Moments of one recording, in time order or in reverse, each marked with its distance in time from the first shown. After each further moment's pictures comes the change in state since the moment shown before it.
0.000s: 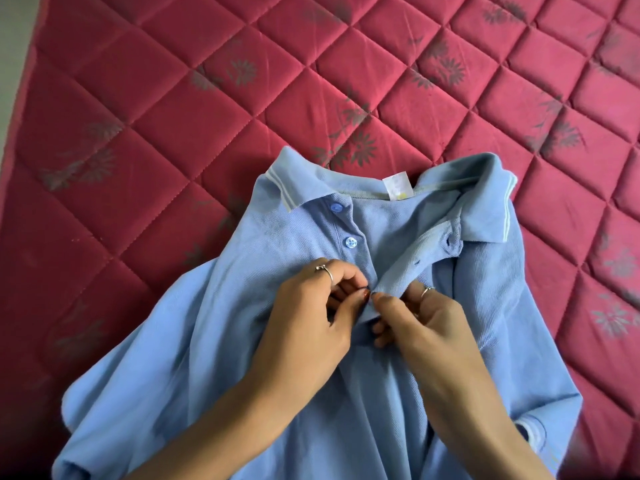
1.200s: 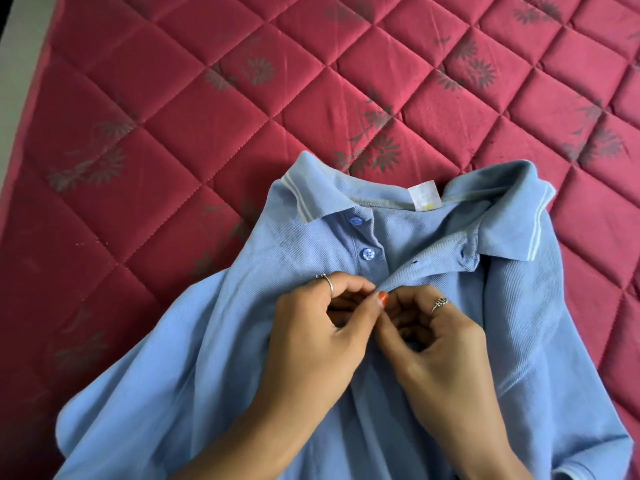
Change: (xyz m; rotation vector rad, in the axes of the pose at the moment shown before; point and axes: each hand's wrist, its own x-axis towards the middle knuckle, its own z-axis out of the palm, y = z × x) left_hand 0.004 -0.003 0.002 -0.250 0.083 -0.226; right_hand 0.010 0.008 0.014 -0.291 0.055 -0.377
